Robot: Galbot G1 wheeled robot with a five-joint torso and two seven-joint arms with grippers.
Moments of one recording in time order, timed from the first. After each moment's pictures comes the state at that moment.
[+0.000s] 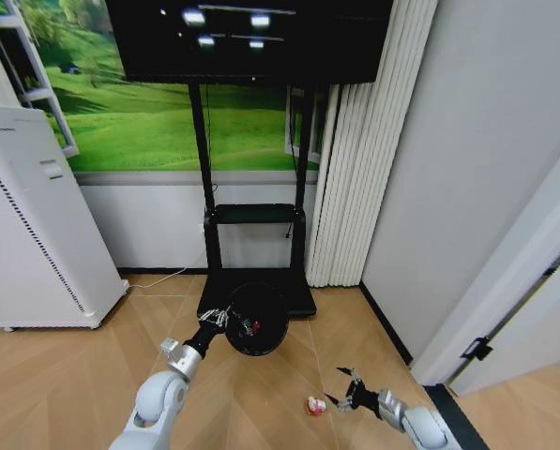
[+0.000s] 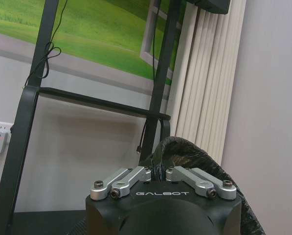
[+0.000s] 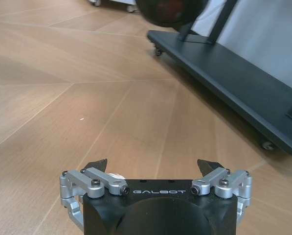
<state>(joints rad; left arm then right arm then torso) 1.25 -1.34 -0.50 -1.88 -0.45 0.08 0.35 -1.20 1.17 0.56 1.25 -0.29 0.33 -0.86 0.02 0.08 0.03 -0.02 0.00</state>
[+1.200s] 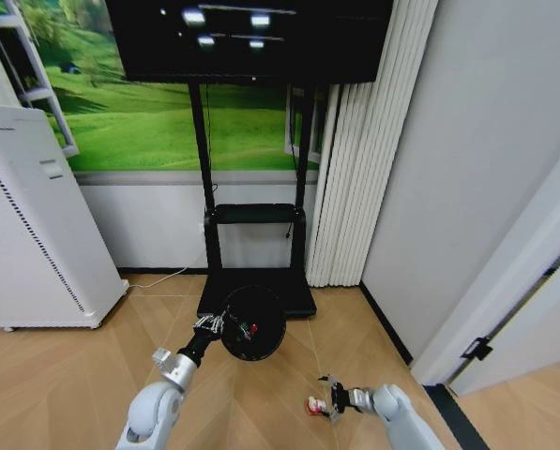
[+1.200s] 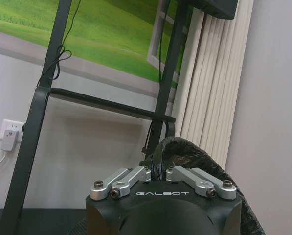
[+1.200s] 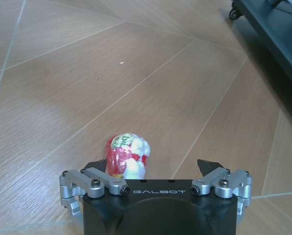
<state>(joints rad) 1.31 -1.37 -0.54 -1.91 -0.44 0.06 0.37 -0.98 1.26 0.52 0.97 -0.74 0.51 -0.89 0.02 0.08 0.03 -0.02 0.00</state>
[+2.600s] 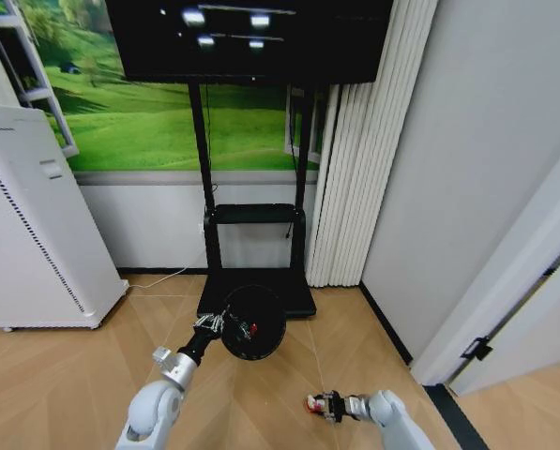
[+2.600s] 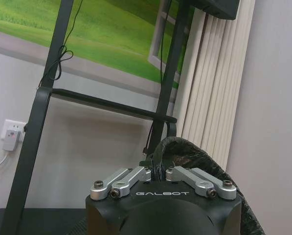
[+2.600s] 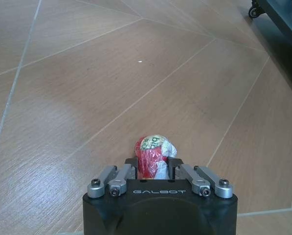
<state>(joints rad) 1.31 -1.37 -0.56 -1.91 -0.45 0.07 0.37 -0.98 1.32 0.56 0.93 -0.83 0.54 -0.88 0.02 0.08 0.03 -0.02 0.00</state>
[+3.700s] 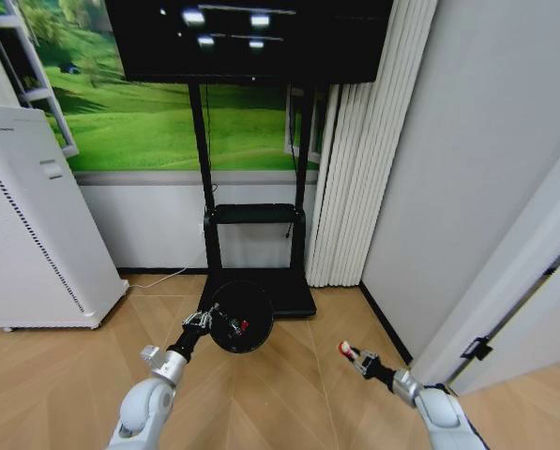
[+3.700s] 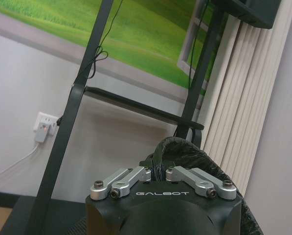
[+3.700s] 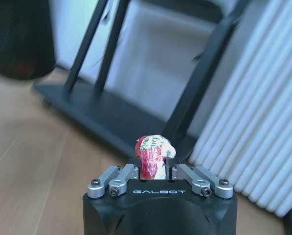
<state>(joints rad) 1.27 -1.36 -0.62 -1.84 -0.56 0.10 0.35 -1.17 1.22 0.85 1.38 -0.06 0.25 -0.79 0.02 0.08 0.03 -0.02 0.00</state>
